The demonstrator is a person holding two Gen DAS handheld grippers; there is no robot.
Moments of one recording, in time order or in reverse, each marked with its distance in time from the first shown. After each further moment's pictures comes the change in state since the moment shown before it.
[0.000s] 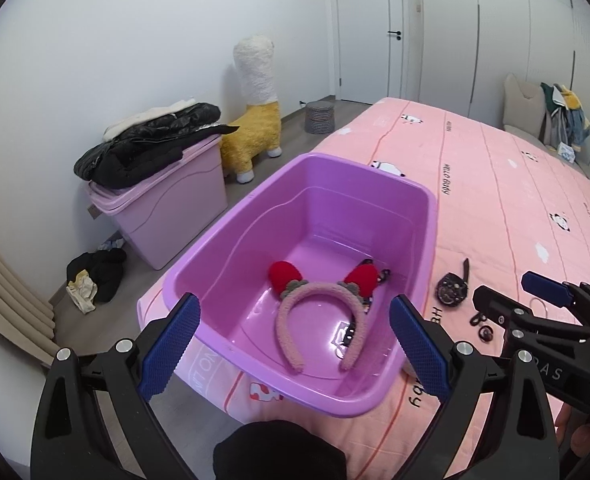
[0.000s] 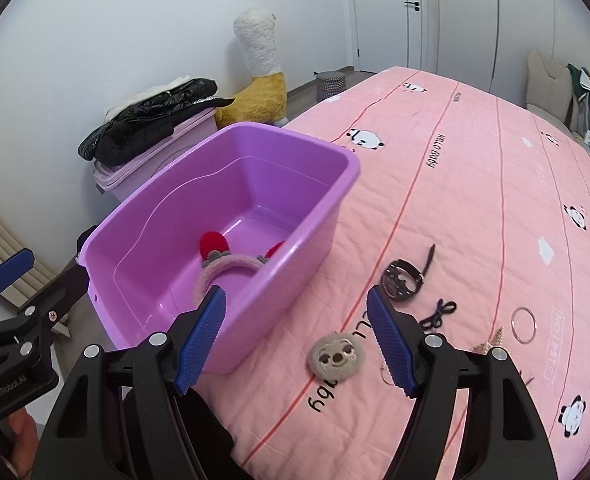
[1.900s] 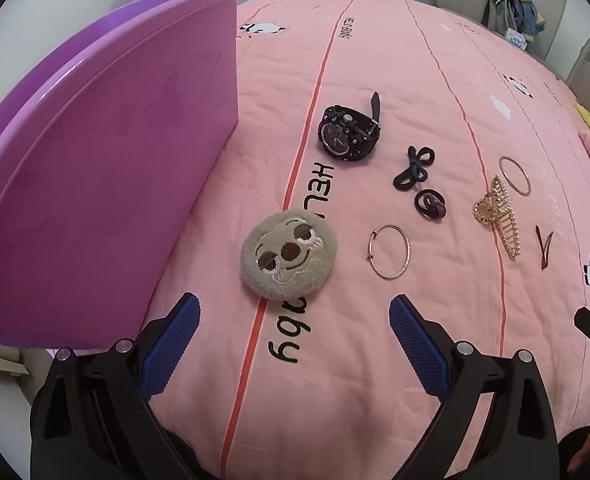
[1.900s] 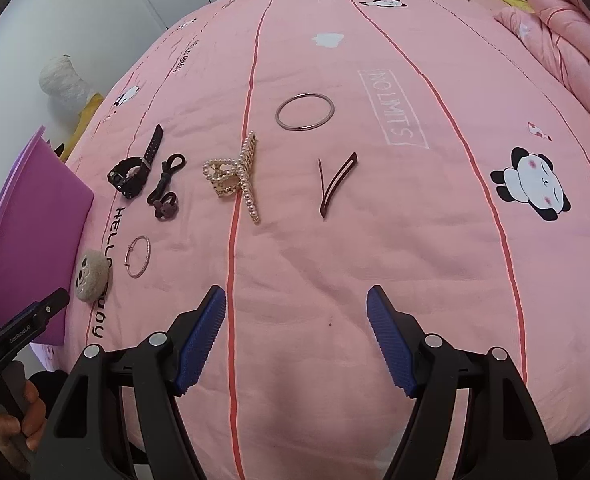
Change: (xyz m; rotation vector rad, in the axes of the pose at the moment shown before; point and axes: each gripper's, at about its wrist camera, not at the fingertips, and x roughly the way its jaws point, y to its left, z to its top) left arm 0.152 -0.181 -0.117 0.191 0.346 -0.181; right arm 0.010 -0.282 -0.224 0.604 0.152 -0.216
